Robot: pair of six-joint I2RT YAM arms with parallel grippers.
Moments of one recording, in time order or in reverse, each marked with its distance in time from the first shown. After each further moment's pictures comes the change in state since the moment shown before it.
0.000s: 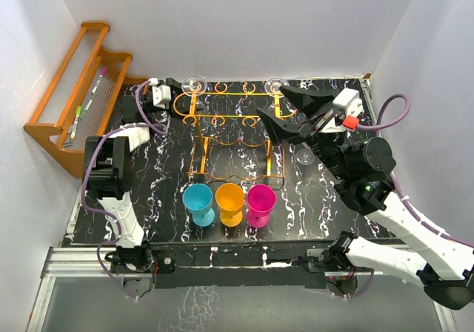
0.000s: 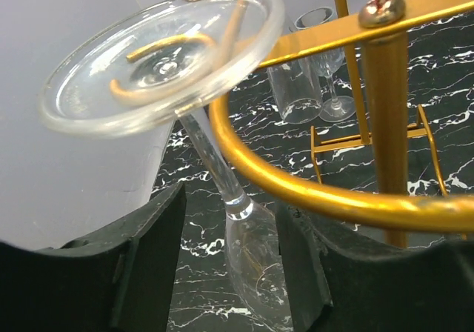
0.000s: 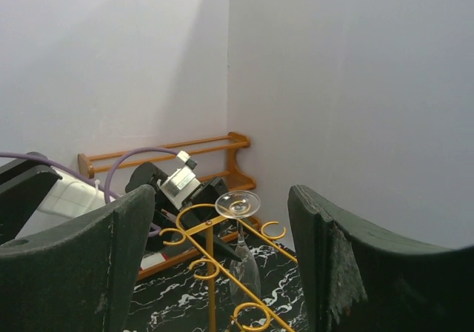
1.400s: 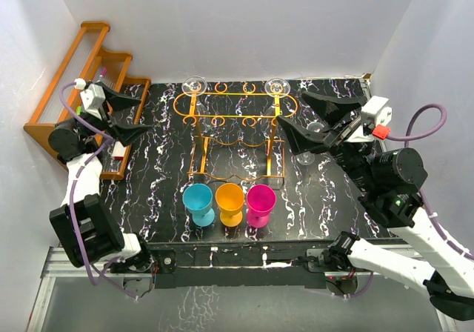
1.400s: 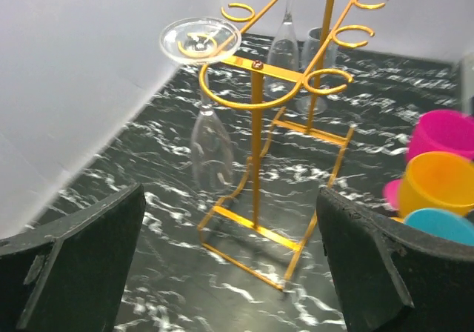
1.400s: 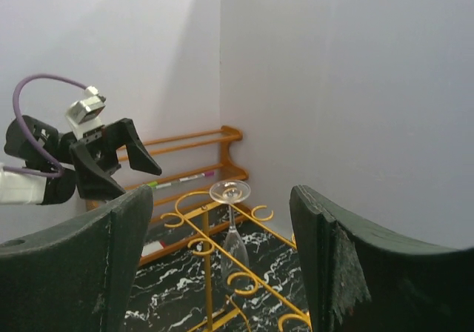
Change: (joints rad) left arm 0.455 -0.599 -0.288 -0.149 0.103 -0.451; right arm 0.000 -0.108 0.043 -0.176 0.031 -0.006
